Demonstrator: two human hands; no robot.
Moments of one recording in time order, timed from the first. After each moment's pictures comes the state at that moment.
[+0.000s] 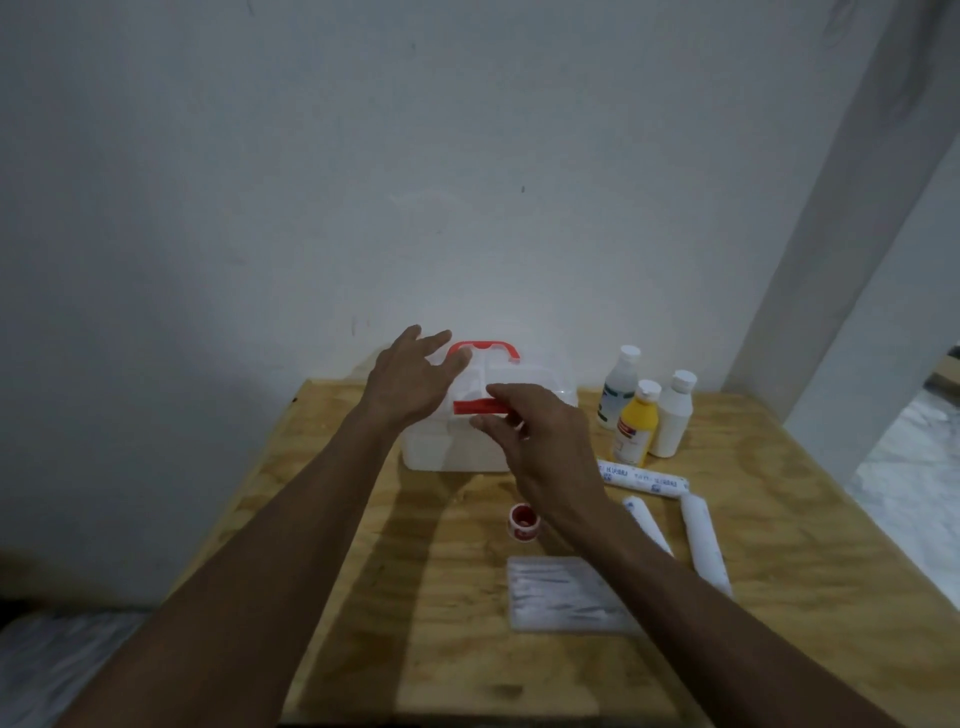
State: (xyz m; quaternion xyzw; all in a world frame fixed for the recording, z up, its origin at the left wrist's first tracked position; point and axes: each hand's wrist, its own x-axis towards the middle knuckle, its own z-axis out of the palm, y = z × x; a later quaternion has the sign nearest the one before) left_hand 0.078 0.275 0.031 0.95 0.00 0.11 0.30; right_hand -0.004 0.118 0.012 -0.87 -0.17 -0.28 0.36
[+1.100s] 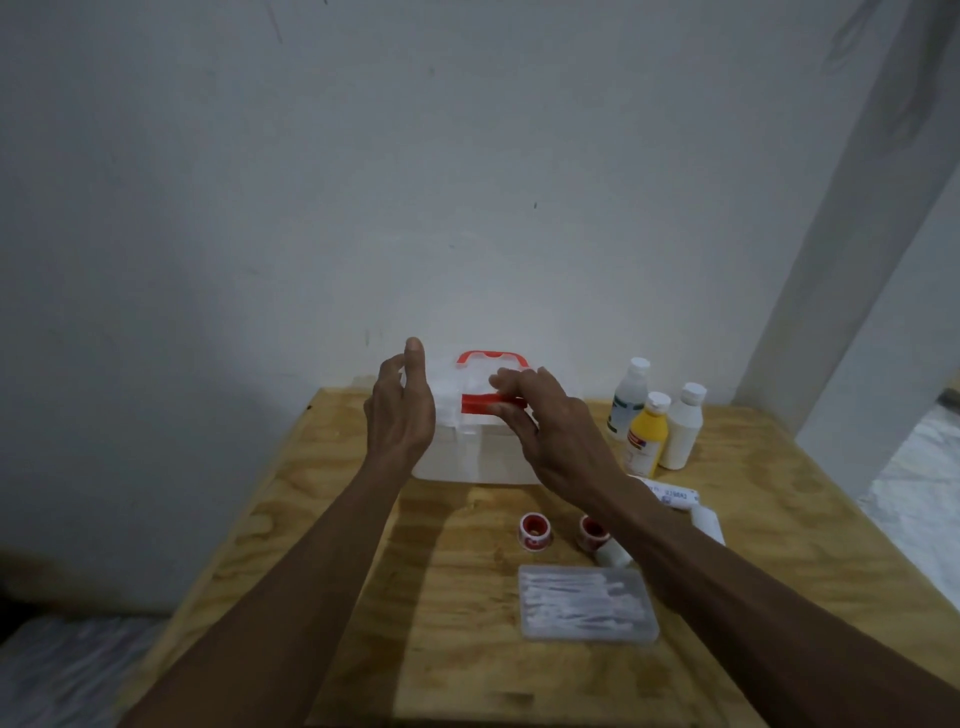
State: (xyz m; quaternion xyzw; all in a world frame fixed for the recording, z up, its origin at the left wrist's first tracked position) left_hand 0.048 0.273 0.014 0.79 0.14 0.20 0.57; right_hand 0.018 0.106 0.019 -0.86 -0.29 -0.27 0.33
